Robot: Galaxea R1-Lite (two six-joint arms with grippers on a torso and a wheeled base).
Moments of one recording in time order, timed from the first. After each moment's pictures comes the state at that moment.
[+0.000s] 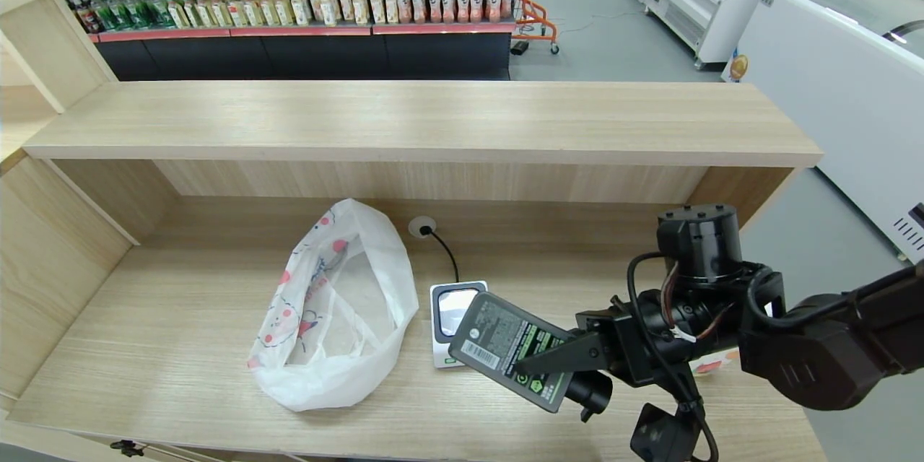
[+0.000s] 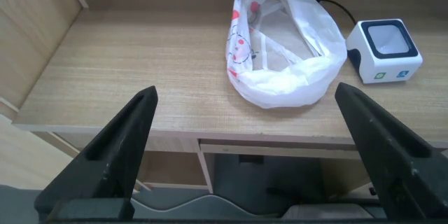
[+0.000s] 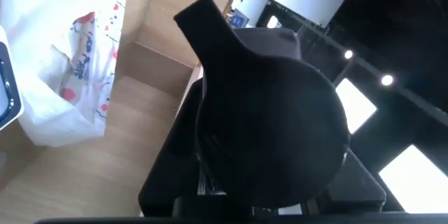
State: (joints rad) left arm 0.00 0.00 0.00 0.00 -0.01 0.00; right arm 0.51 1.84 -0.75 -0.68 1.17 -2.79
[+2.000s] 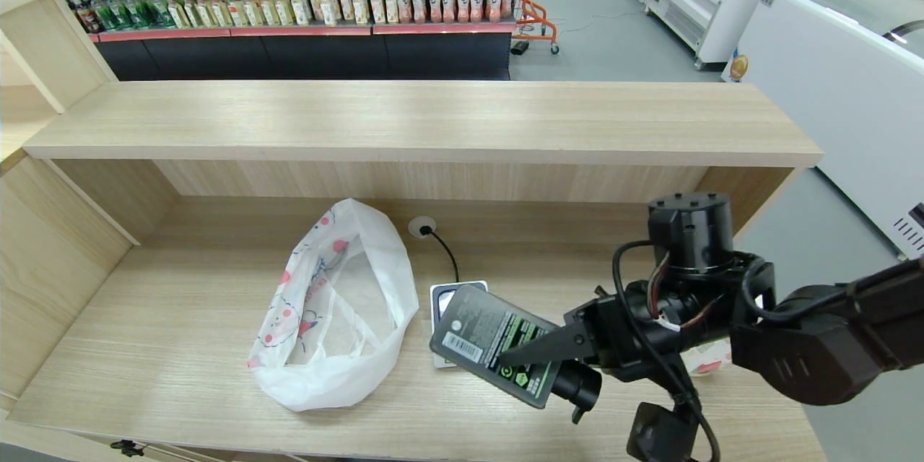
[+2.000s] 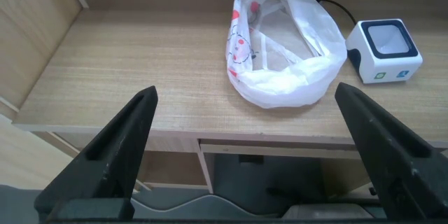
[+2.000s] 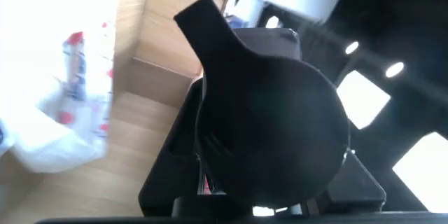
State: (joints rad) left arm 0.00 0.00 0.00 0.00 -0.01 0.00; right arm 0.55 1.82 -0.79 -0.67 1.15 -2.55
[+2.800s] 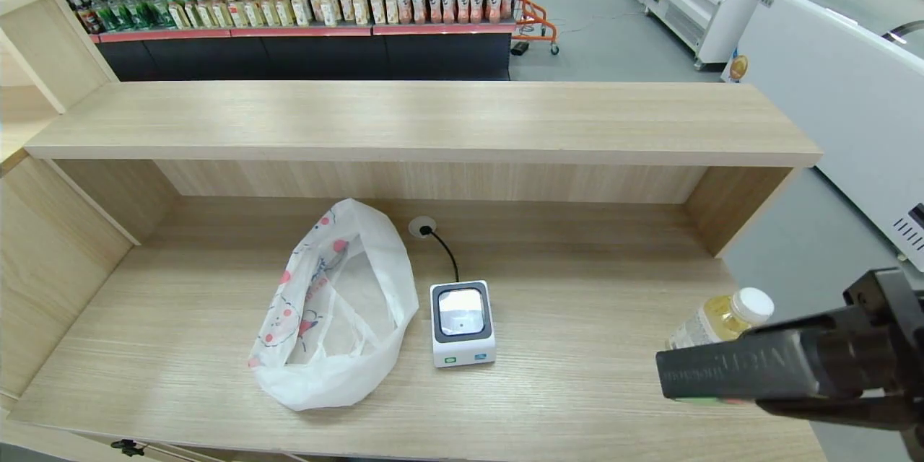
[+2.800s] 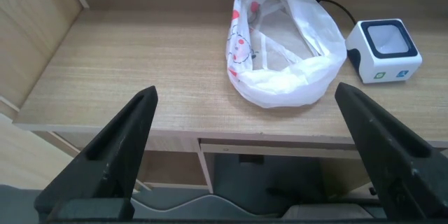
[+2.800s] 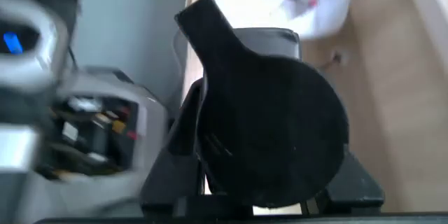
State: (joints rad) left arm 0.00 0.00 0.00 0.00 -0.01 0.00; right arm 0.11 1.21 -0.80 0.32 1.04 -1.20
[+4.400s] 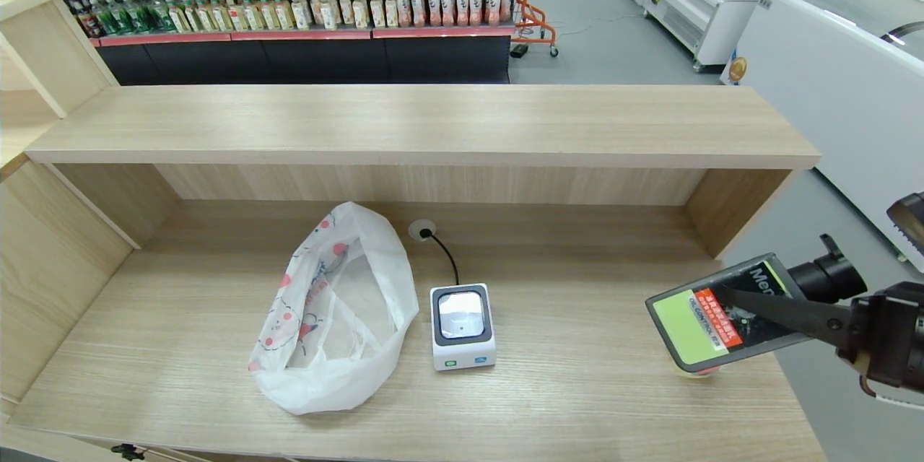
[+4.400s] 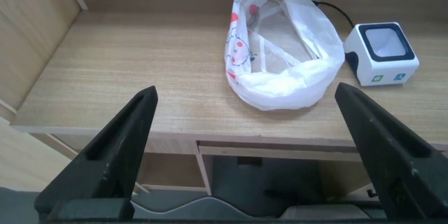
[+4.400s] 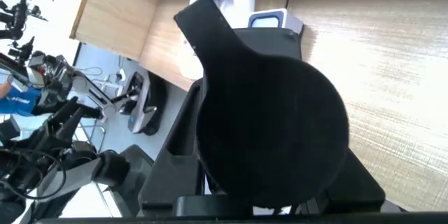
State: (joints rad) left arm 0.00 0.00 0.00 0.00 -0.01 -0.01; right arm 0.18 1.14 -0.44 -0.49 0.63 0.41
